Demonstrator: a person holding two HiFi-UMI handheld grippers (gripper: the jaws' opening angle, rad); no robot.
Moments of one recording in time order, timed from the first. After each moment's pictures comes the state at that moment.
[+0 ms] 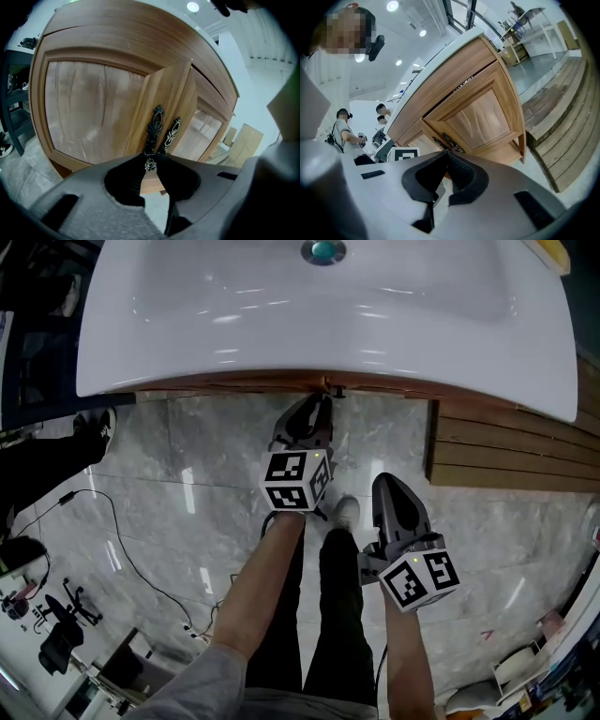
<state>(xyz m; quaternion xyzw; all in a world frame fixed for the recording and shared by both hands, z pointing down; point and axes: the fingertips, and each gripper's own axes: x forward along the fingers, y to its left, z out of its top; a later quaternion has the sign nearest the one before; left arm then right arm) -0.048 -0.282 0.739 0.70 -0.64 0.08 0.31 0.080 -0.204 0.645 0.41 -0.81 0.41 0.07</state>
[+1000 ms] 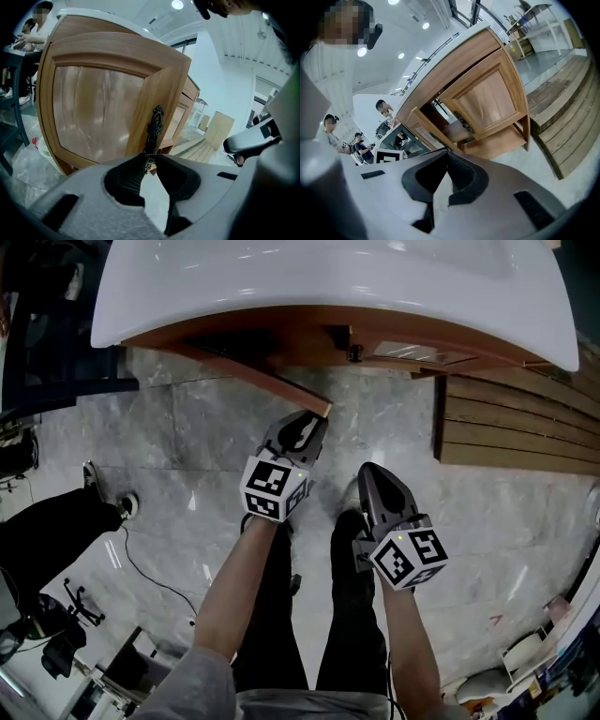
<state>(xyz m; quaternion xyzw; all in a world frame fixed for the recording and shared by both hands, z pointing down) -0.066 -0.178 0.735 0.80 -0.52 0.12 0.28 0.028 -0.129 0.669 0.39 -0.81 0.42 0.10</state>
